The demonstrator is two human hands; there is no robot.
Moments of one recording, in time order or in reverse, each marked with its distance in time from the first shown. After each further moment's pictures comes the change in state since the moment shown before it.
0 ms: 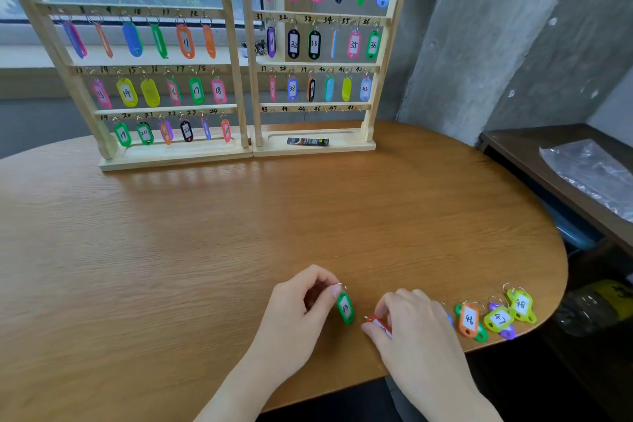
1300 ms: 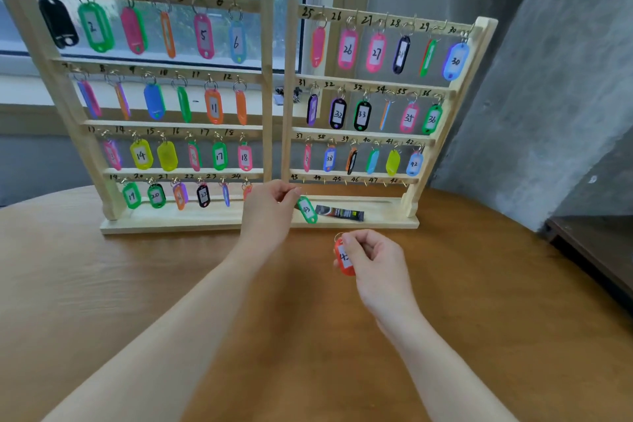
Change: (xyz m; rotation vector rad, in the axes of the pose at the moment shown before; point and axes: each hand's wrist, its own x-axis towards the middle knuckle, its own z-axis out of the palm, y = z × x) left_hand 0.274 -0.029 -0.117 -0.030 0.446 -0.112; right_hand 0.239 -0.077 -0.024 1.140 0.109 0.024
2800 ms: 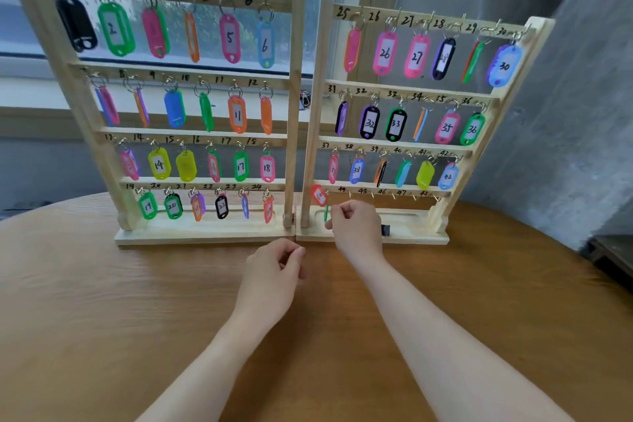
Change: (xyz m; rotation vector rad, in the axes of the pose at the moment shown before) left_hand -0.046 -0.043 -0.023 0.176 -0.084 -0.051; right_hand 0.114 0.005 0.080 -0.314 0.100 -0.058
